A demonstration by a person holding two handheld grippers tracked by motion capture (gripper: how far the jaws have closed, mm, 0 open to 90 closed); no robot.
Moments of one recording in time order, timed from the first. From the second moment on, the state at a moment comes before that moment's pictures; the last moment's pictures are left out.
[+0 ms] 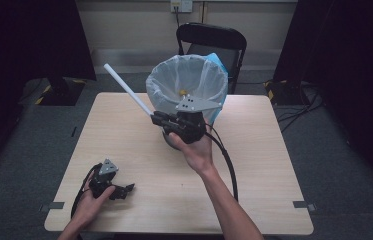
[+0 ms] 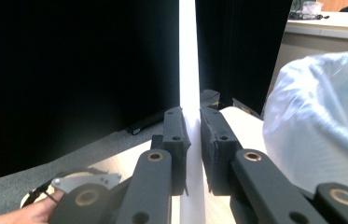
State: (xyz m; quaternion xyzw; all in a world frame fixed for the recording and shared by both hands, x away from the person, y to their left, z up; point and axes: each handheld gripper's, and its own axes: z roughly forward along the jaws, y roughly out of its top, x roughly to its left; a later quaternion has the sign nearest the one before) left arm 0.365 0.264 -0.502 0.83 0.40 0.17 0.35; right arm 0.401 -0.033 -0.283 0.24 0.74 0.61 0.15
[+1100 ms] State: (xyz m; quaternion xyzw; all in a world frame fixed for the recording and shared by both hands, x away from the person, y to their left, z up) left arm 0.365 0.264 -0.502 0.83 0.40 0.17 0.35; right arm 0.451 -0.080 -0.230 0.28 0.72 0.61 0.19
